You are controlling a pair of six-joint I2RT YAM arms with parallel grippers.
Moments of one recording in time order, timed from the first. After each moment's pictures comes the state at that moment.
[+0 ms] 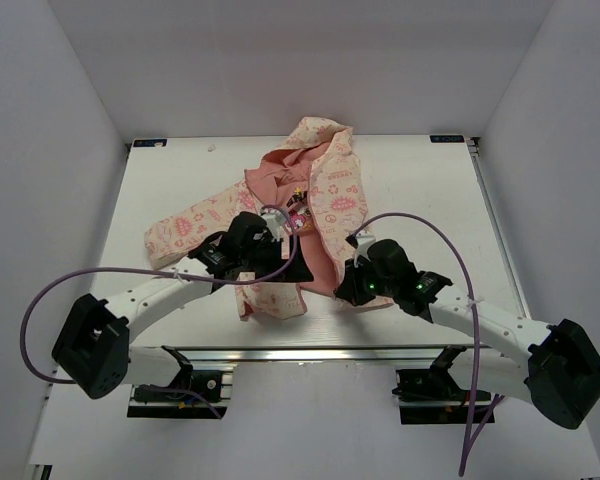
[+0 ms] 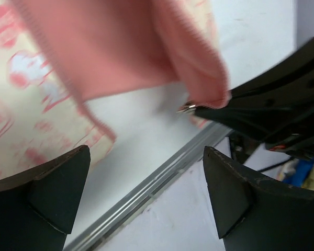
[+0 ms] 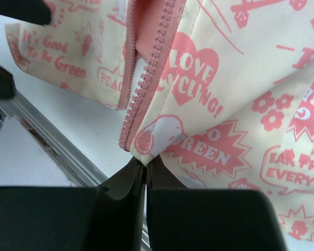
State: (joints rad) left arm -0.67 1.33 0.83 -0.21 0.38 -0.60; right arm 0.77 1.10 0.57 -0.15 -0.20 0.36
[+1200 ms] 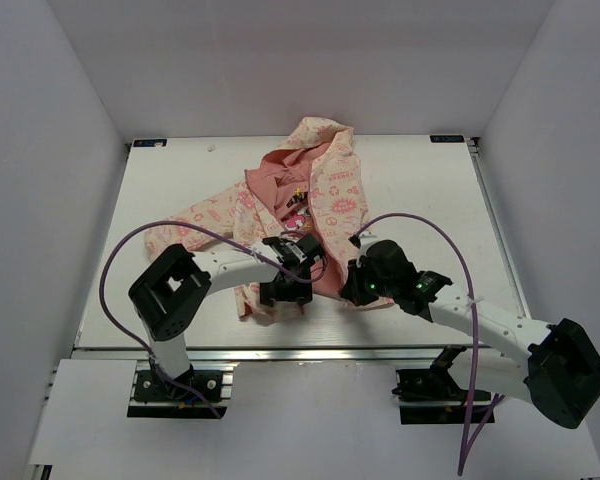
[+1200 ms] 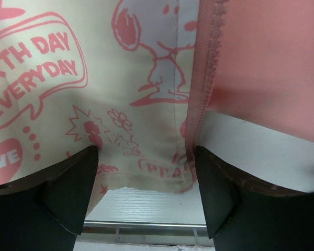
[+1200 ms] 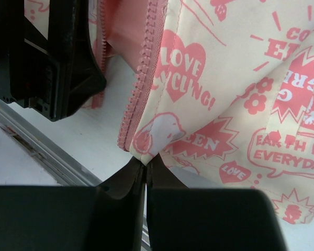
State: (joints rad) left arm -0.90 1.78 1.13 -0.74 -0.20 -0.91; right arm 0.76 1.11 0.58 -0.22 -0.13 0.39
